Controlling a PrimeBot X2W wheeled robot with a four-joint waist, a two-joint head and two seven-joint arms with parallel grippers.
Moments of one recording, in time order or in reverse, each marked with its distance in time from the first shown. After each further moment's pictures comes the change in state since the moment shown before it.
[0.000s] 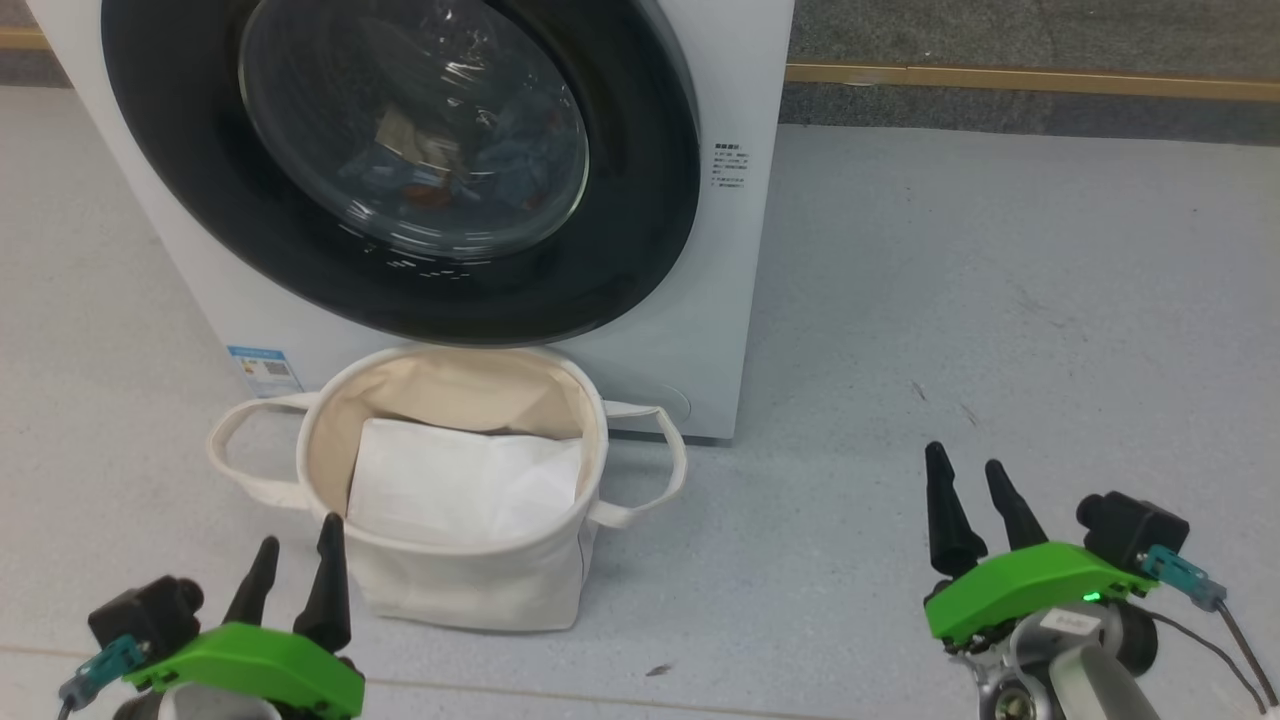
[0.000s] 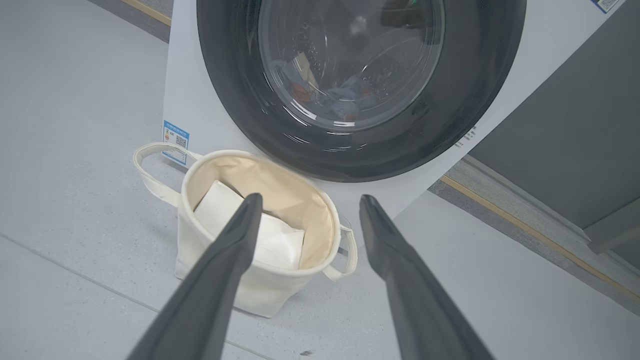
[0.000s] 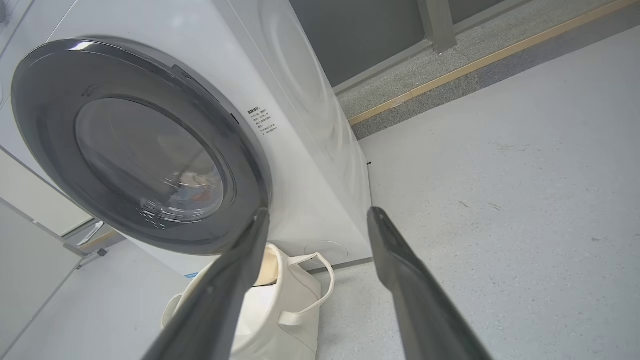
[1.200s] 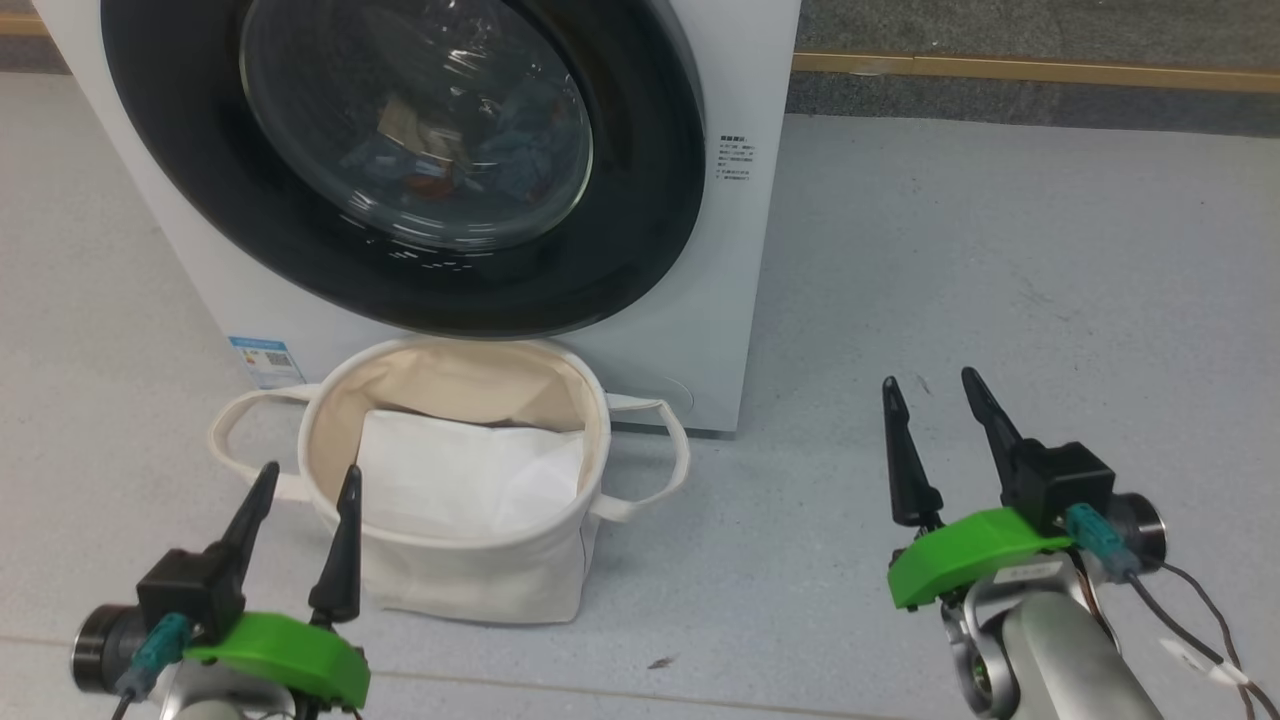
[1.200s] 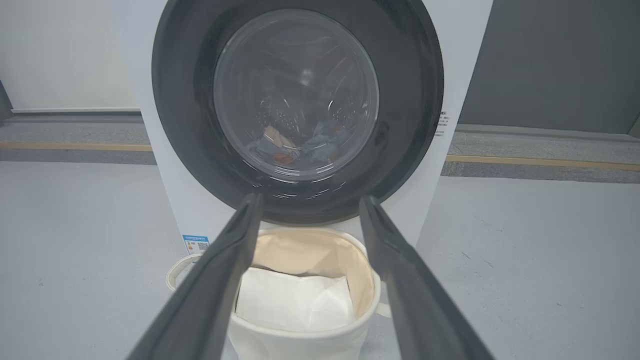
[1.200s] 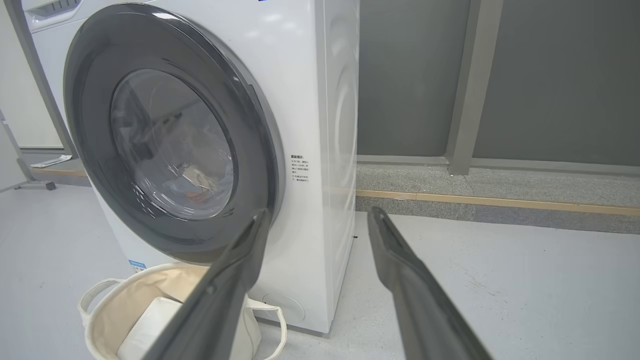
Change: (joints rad) left arm -0.073 0.115 -0.132 -0.037 0.324 0.069 -0.120; right arm -0.088 -0.004 0.051 -0.018 -0.447 0.000 -0.108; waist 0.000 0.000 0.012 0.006
